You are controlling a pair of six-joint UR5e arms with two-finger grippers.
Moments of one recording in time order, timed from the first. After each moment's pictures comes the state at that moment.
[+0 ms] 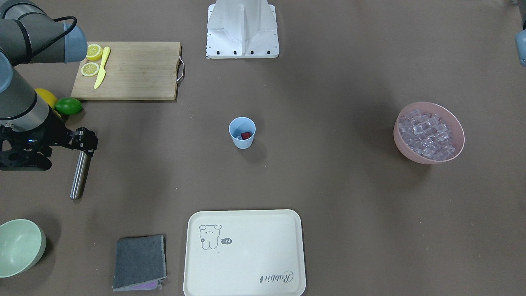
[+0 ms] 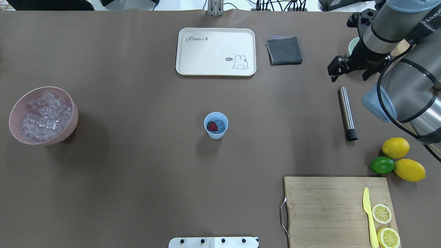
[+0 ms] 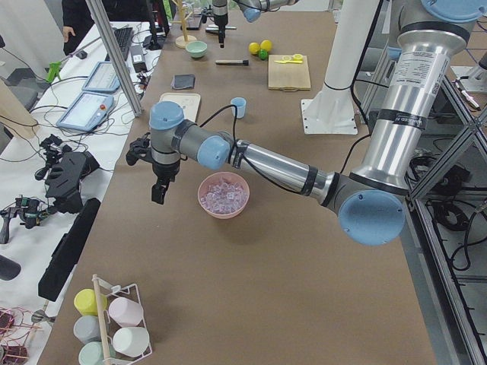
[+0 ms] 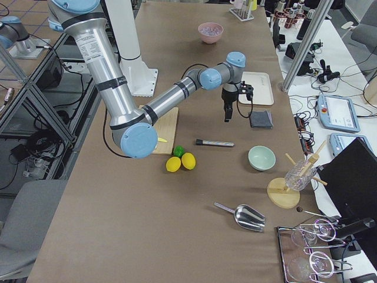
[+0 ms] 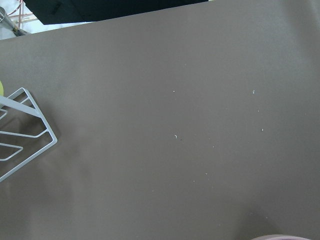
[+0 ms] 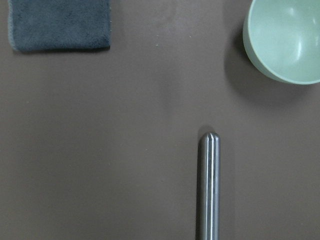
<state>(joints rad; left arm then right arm) -1.42 -1.83 -1.65 -1.69 -2.21 -0.23 1.01 -1.17 1.77 -1.77 2.13 0.68</state>
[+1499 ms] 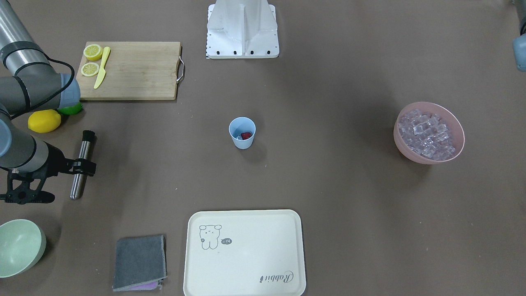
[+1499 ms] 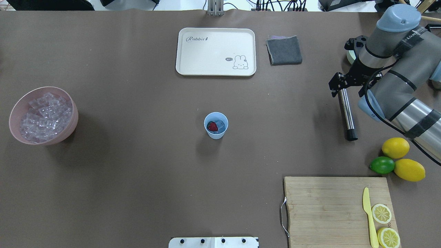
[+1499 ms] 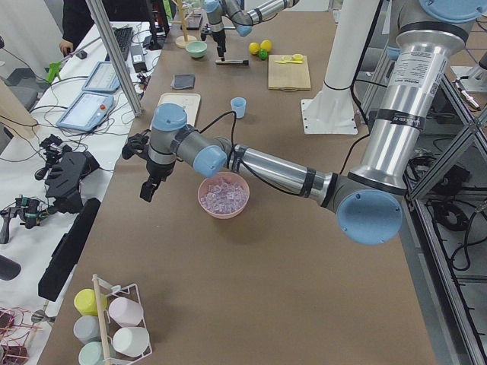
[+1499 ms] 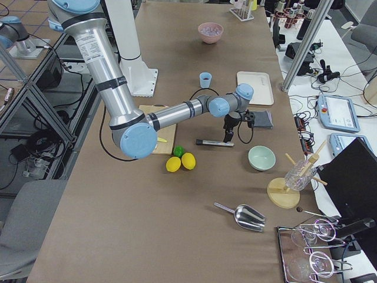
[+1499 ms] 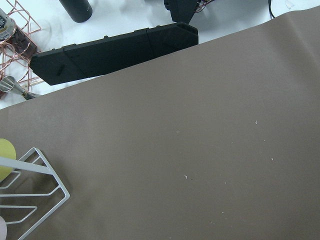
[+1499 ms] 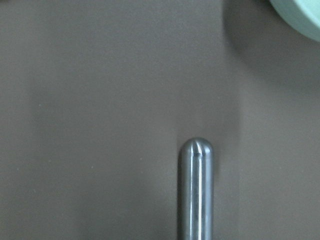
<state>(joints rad) -1.40 -1.84 -1.59 -1.87 -2.15 -0.22 0.99 -1.17 1.44 -1.52 2.25 0.66</state>
